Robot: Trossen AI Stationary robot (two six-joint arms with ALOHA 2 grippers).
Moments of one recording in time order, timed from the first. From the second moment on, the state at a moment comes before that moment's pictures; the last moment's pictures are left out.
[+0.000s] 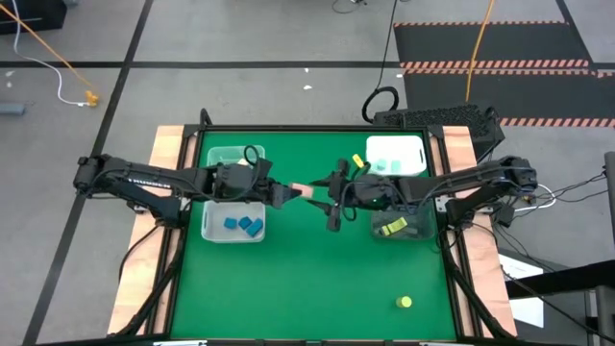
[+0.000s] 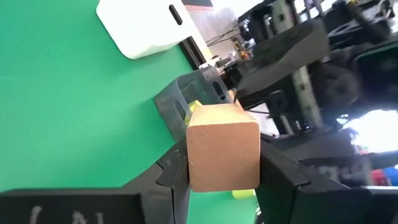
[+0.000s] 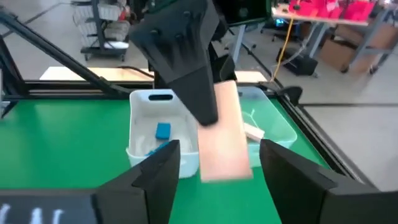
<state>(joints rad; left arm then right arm) -0.04 1.24 0.92 -0.03 -0.17 -1.03 0.11 1.43 1.05 0.08 0.30 -0.01</state>
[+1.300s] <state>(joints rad) 0.45 1.26 0.75 -0.80 -0.39 -0.87 0.43 1.19 0.78 -0.42 -0.21 1.31</state>
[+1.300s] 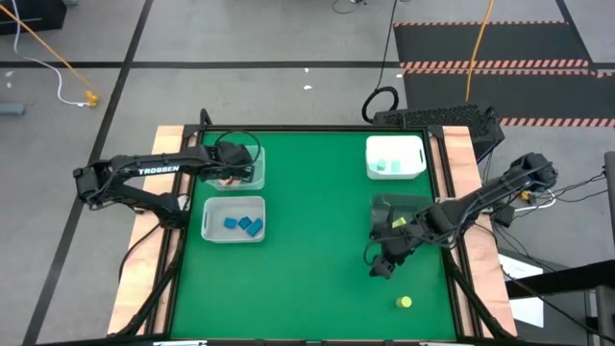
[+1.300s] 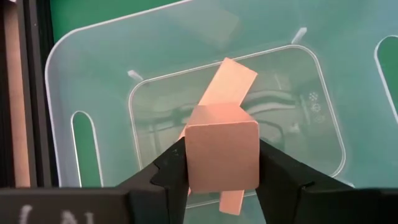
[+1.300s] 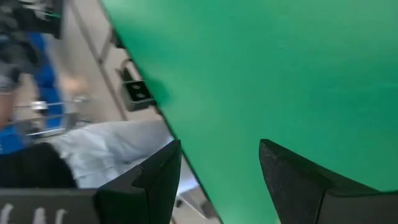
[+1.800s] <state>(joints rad) 0.44 1.26 0.79 -0.73 -0.37 -0.84 0.44 1.13 0.77 -0.22 -0.21 1.30</state>
